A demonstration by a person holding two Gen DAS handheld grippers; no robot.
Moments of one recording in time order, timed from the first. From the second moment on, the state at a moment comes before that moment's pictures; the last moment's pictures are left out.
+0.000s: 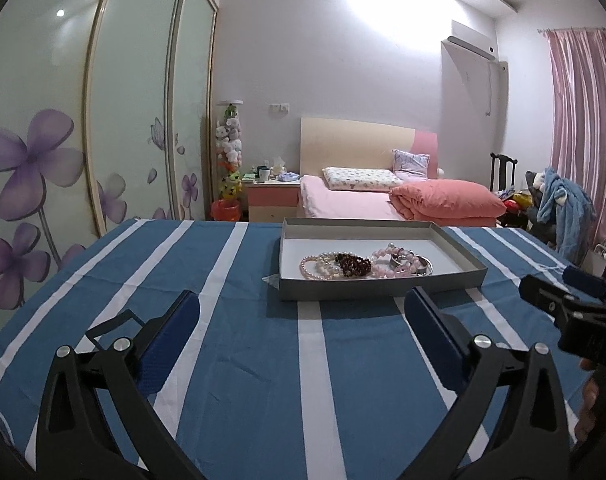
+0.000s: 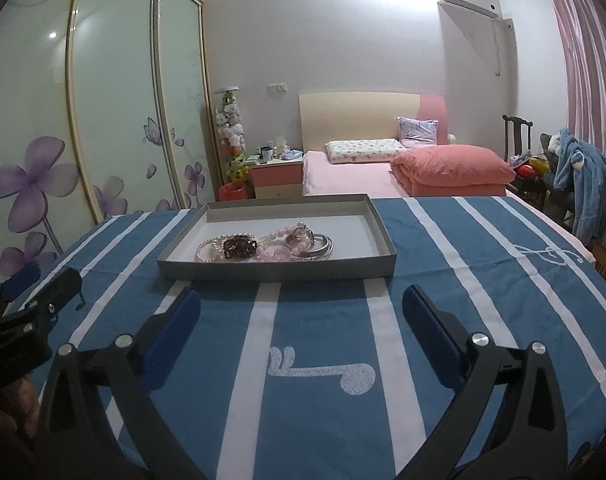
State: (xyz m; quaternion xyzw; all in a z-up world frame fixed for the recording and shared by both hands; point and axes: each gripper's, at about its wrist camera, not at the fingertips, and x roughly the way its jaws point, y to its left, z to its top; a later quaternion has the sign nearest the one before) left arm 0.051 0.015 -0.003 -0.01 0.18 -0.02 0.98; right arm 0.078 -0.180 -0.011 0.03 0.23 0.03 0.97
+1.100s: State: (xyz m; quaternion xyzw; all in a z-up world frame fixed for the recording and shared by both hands) left arm 0.053 0.011 -0.002 -0.01 0.19 -0.02 0.98; right arm 0.074 -0.182 -0.011 0.03 0.23 0.03 0.97
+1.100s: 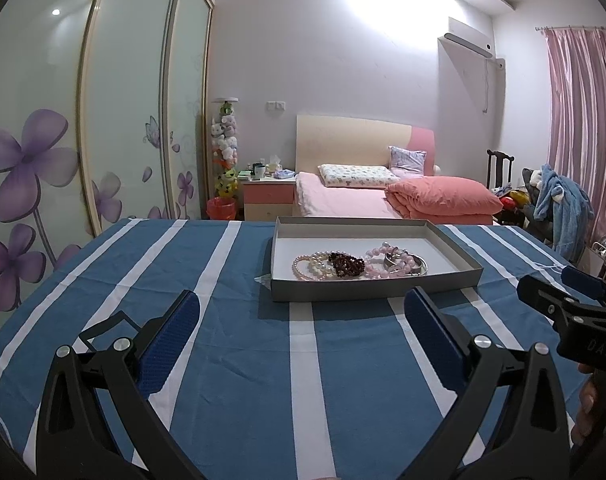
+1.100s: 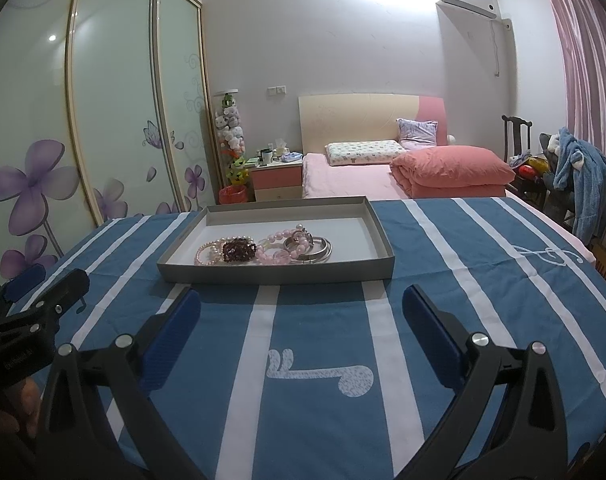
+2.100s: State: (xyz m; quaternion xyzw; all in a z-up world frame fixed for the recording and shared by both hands) left arm 0.056 0.010 -0.006 -0.01 0.20 -0.02 0.98; right arm 0.076 -0.183 -0.013 0.03 0.23 0.03 0.97
